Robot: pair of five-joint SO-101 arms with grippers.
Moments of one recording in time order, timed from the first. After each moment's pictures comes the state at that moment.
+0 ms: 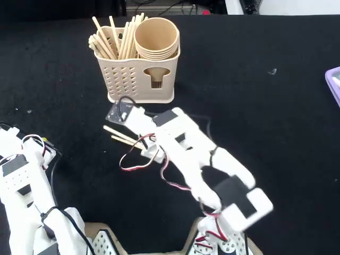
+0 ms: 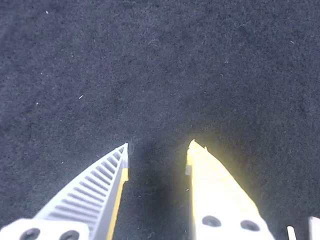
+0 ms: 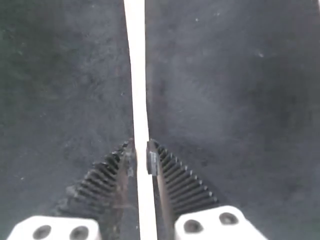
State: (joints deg) left arm -39.0 -41.9 64.2 44.2 19.5; right arm -32.2 4.6 30.5 57.0 32.7
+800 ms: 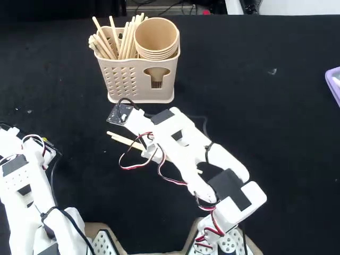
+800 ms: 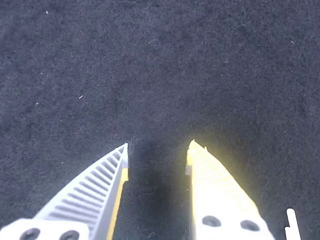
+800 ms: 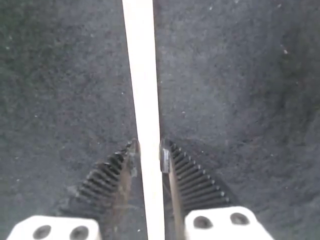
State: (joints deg) left arm -39.0 -41.9 64.2 44.2 19.5; right arm -32.2 7.5 28.7 57.7 32.7
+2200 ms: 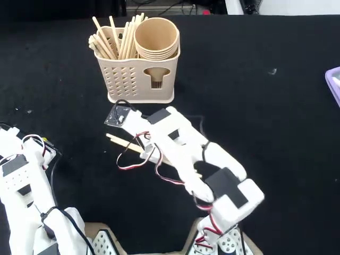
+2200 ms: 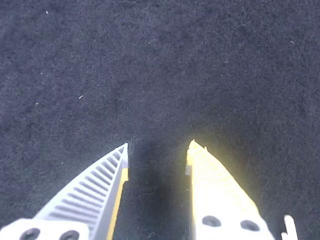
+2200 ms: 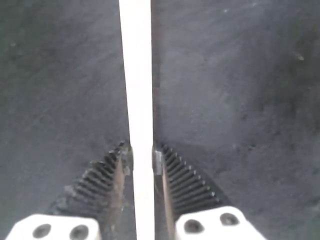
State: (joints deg) left arm -39.0 -41.9 64.2 44.2 19.5; right arm -33.1 7.2 26.6 61.1 32.7
